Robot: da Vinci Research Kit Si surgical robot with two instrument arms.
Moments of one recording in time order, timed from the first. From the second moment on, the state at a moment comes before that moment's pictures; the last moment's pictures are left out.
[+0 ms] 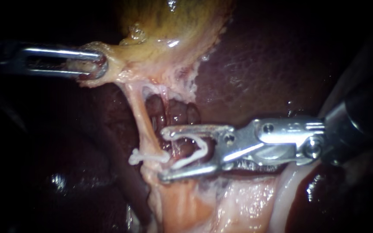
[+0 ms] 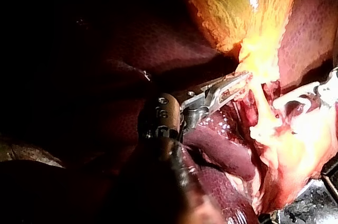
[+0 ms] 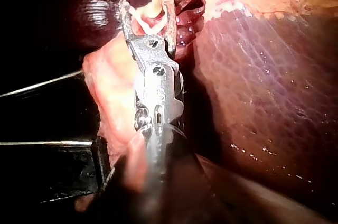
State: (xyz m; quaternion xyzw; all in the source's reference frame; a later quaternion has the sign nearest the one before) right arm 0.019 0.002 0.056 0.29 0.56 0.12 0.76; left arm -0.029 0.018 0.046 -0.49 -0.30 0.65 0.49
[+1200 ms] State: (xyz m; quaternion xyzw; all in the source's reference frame) right arm 0.022 0.001 0.055 0.33 0.61 0.07 0.72; left arm -0.030 0.017 0.045 -0.49 -0.31 0.65 0.49
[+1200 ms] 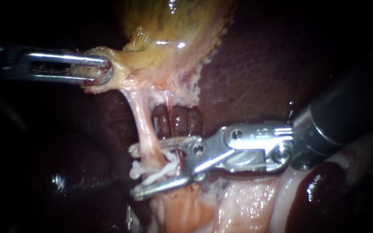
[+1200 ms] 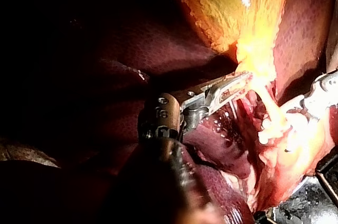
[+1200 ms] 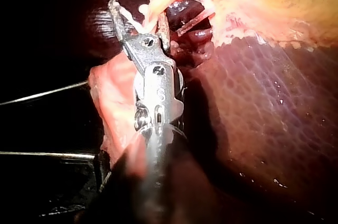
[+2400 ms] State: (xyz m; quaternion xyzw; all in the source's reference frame) right arm 0.022 0.001 0.056 0.37 0.58 0.08 0.72; left arm -0.030 0.017 0.045 -0.49 -0.31 0.65 0.49
